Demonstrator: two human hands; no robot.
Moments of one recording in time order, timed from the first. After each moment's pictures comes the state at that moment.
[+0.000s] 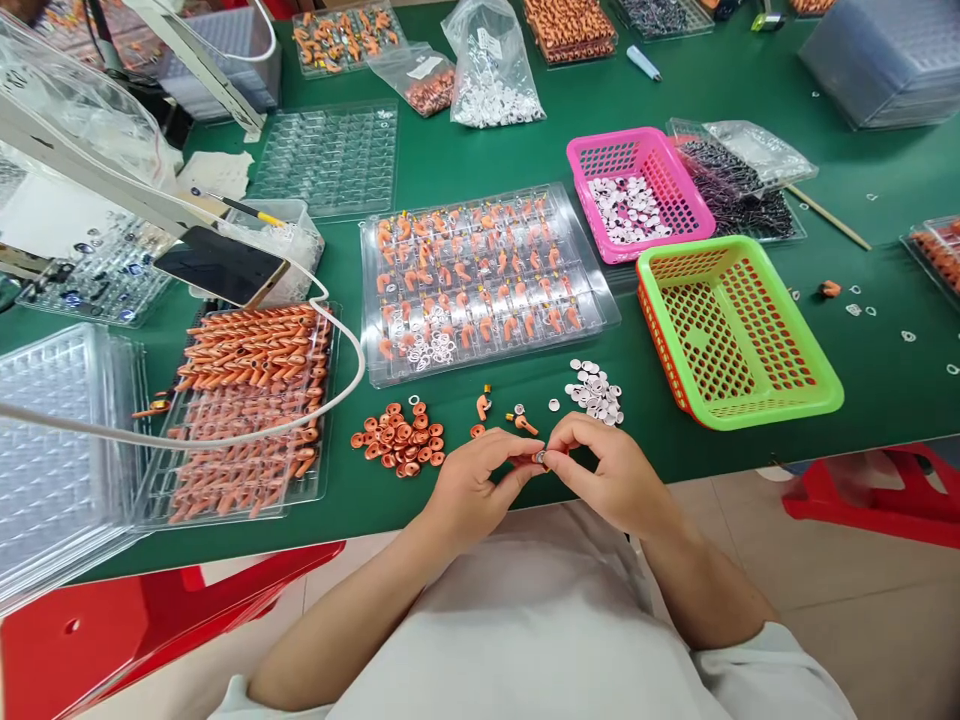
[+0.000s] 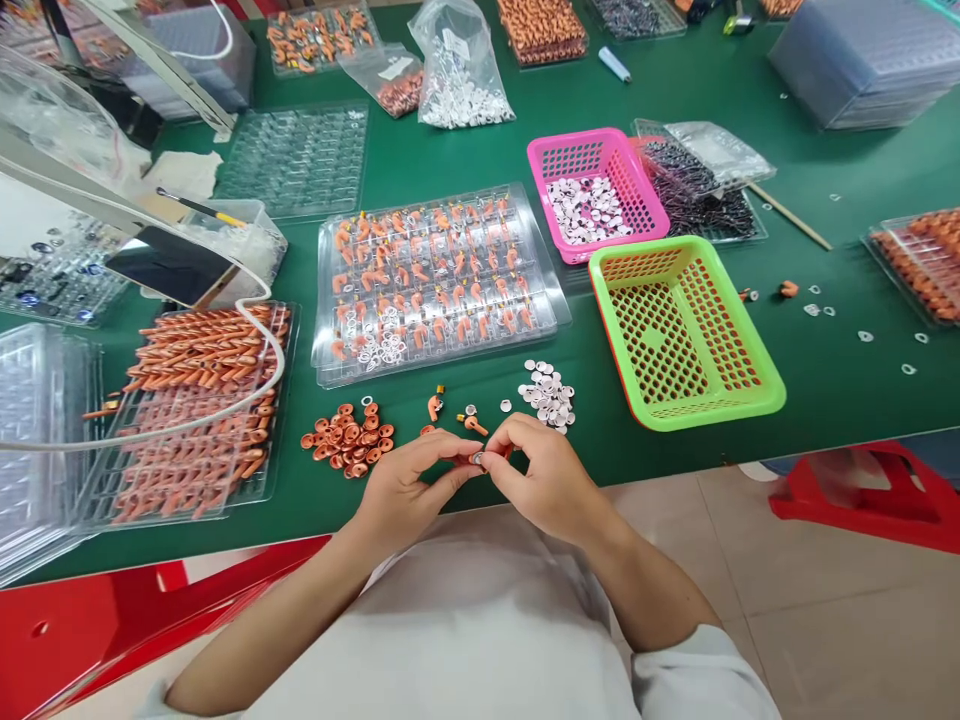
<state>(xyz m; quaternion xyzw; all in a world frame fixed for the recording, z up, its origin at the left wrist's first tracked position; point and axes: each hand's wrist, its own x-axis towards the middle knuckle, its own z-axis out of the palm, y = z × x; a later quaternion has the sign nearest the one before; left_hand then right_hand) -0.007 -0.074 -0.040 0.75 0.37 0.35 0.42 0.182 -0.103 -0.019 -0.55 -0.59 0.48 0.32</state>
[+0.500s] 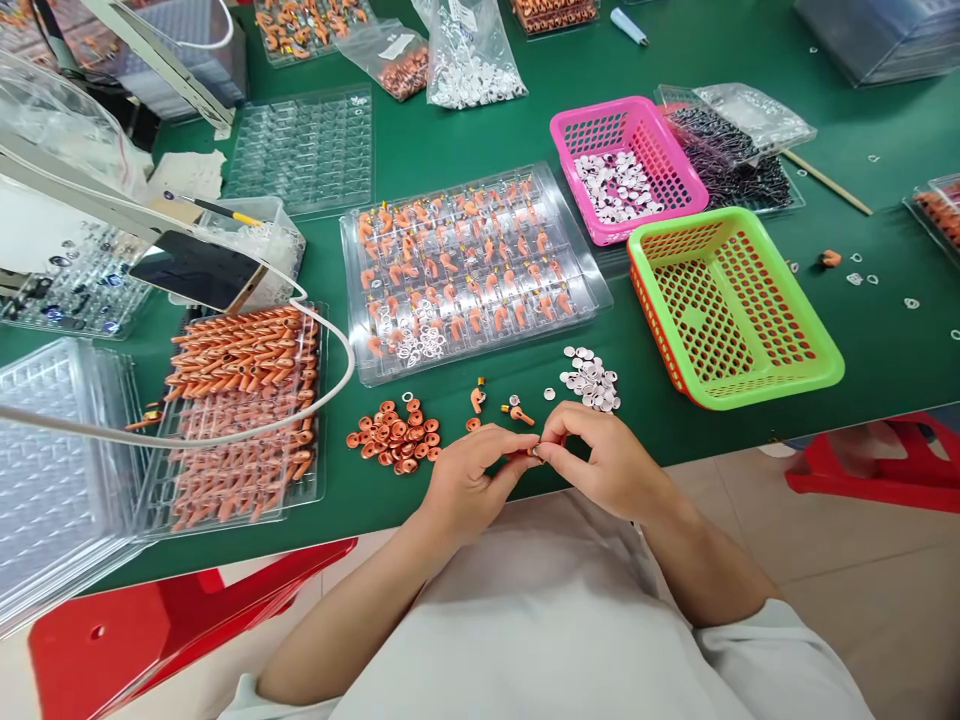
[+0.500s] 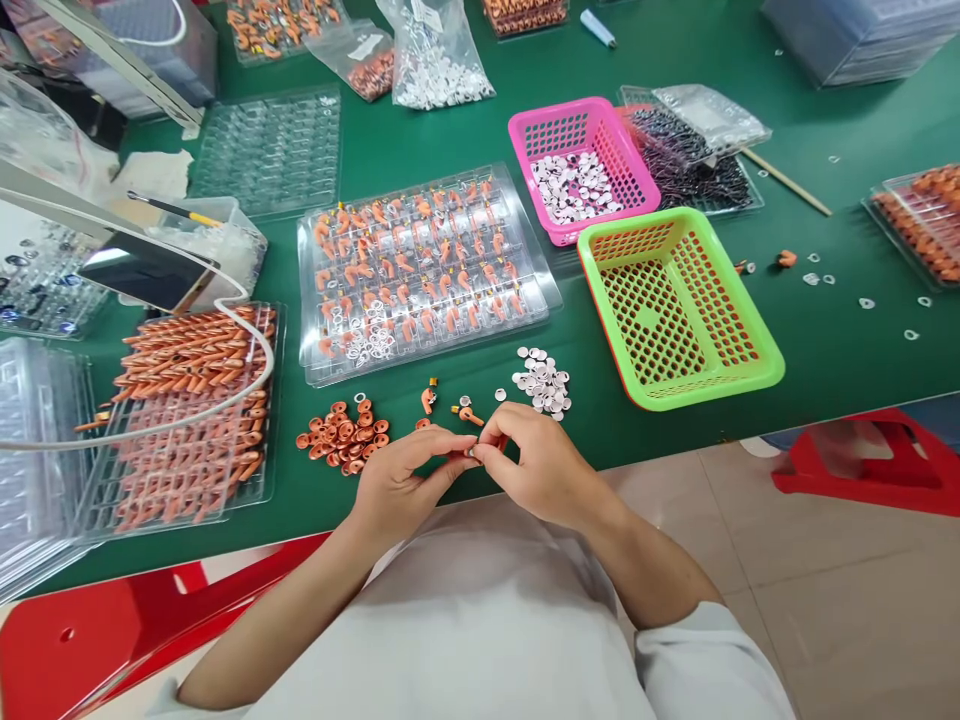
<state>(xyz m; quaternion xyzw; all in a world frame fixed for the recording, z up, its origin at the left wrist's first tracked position) -0.008 -0.074 -0.044 0.78 0.35 0.36 0.38 0.182 -0.103 -0.023 -0.54 -0.61 0.48 0.33</state>
